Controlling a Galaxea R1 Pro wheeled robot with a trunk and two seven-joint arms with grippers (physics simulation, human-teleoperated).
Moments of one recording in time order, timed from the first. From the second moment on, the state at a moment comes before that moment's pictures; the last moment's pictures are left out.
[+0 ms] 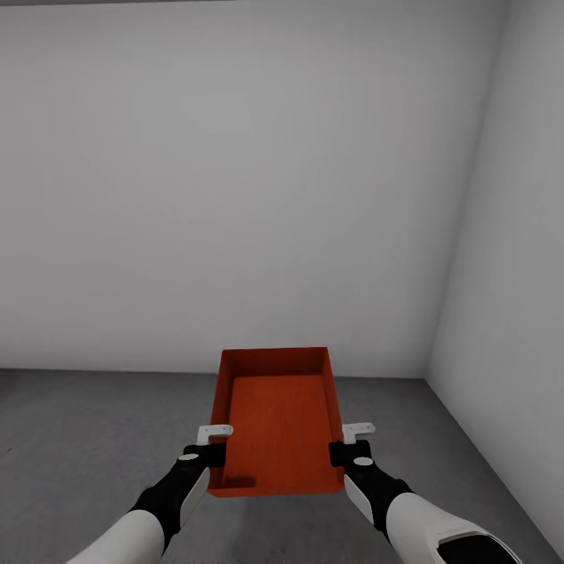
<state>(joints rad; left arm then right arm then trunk) -0.61 -0.09 -0.06 -0.43 0.09 0.18 0.18 -0.73 0.13 0.12 -0.15 -0.01 -0.06 -0.19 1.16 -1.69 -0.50</state>
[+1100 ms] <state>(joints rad) -0.61 -0.09 -0.08 -0.43 0.10 0.18 0.18 -0.73 0.13 0.12 -0.15 -0.01 -0.05 -0.19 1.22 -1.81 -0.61</state>
